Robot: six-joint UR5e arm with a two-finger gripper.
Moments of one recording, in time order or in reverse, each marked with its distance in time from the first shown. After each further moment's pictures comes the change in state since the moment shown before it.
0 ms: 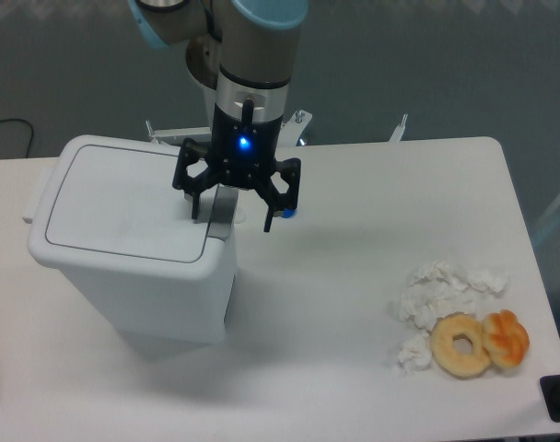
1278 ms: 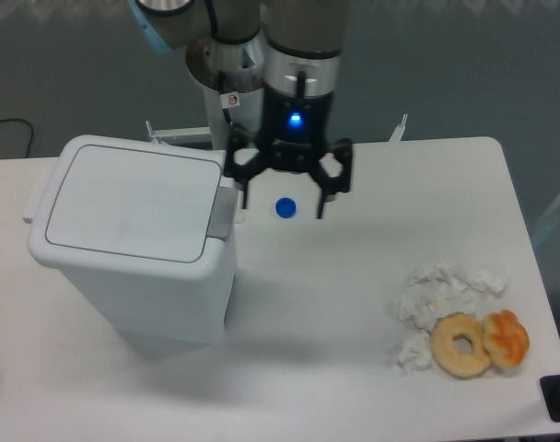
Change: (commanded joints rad) arm 0.225 -0.029 0.055 -0.005 0.023 0.228
